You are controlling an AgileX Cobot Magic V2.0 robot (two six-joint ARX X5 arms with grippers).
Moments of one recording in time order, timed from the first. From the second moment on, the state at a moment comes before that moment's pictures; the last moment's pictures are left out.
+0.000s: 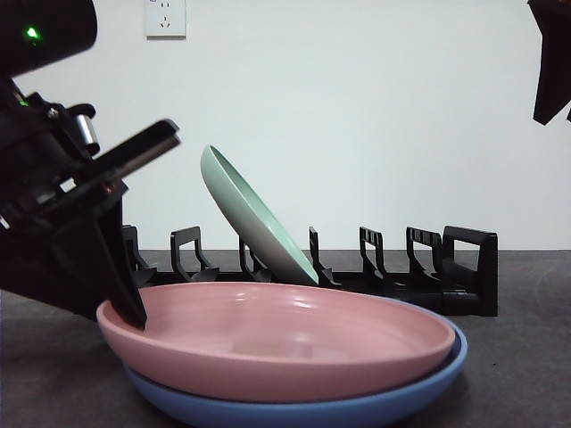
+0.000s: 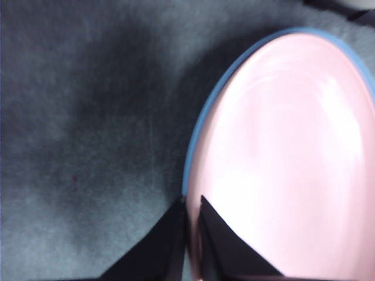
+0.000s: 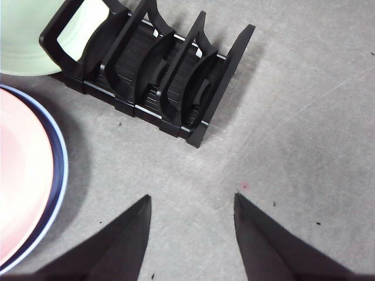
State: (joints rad) left arm -0.66 1.25 0.57 -0.24 0.17 -0.79; right arm 0.34 1.00 0.96 -0.80 0.00 -0.07
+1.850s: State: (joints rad) left arm -0.27 0.35 0.76 -1.08 0.01 -0.19; right arm 0.72 1.29 1.14 -0.62 -0.07 0.05
